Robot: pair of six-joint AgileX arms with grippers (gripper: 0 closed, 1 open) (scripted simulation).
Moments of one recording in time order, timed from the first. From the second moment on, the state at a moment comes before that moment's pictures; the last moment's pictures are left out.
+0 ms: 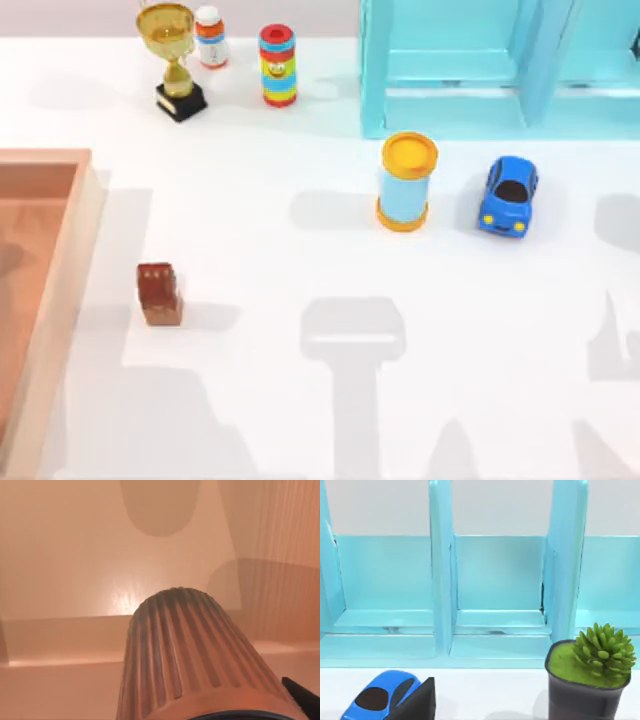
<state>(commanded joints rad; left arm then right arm) 0.37 1.46 1.09 -1.24 0.07 0.40 0.00 0.00 0.00 0.00 0.00 0.00</state>
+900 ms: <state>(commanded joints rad) 0.39 1.51 0.91 -1.03 0.07 0.41 0.00 0.00 0.00 0.00 0.00 0.00</state>
